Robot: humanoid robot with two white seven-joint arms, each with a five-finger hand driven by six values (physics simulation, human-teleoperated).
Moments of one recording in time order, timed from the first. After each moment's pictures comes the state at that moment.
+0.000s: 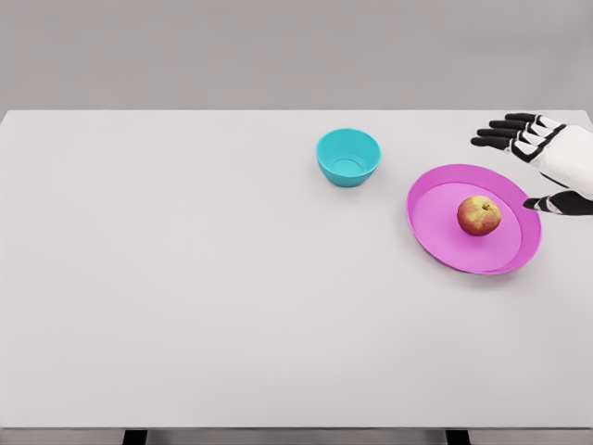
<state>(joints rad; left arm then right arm) 0.00 0.00 0.02 -0.08 -0.08 0.00 0.06 -0.17 -1.06 0.18 -1.68 0.29 -0.61 0.15</state>
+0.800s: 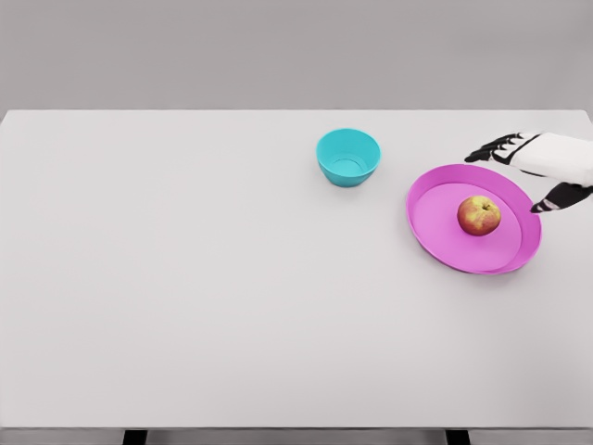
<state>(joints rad) 0.00 0.00 0.02 -0.08 -0.08 0.00 0.06 -0.54 -0.93 0.41 -1.35 0.30 -0.61 0.61</state>
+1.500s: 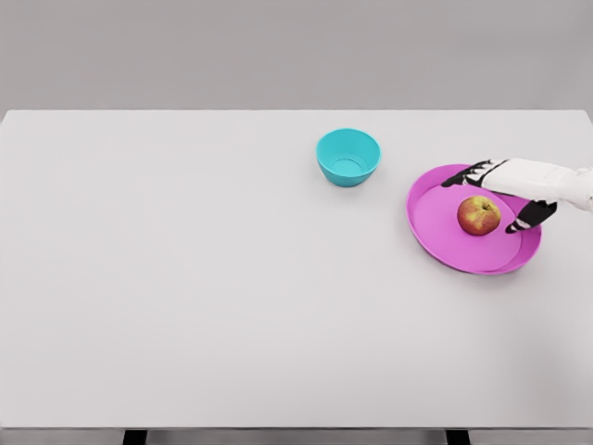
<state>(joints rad) 0.00 0.00 0.02 -0.08 -0.08 0.00 0.06 -0.62 -0.86 0.57 -1.23 0.30 -0.61 0.61</state>
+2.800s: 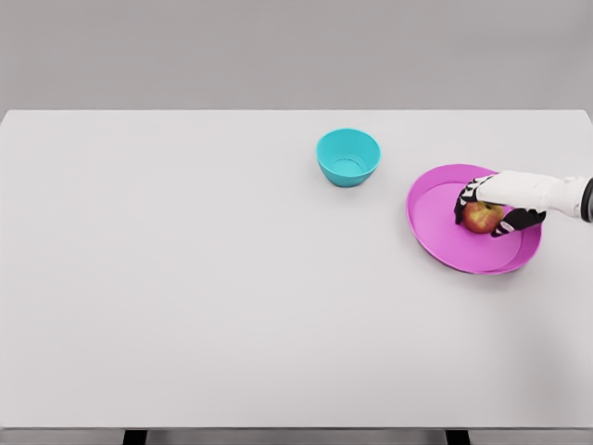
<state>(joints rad) 0.00 0.00 0.02 -0.08 -0.08 0.00 0.06 -0.64 -0.84 0.64 -1.18 0.30 -0.61 0.61</state>
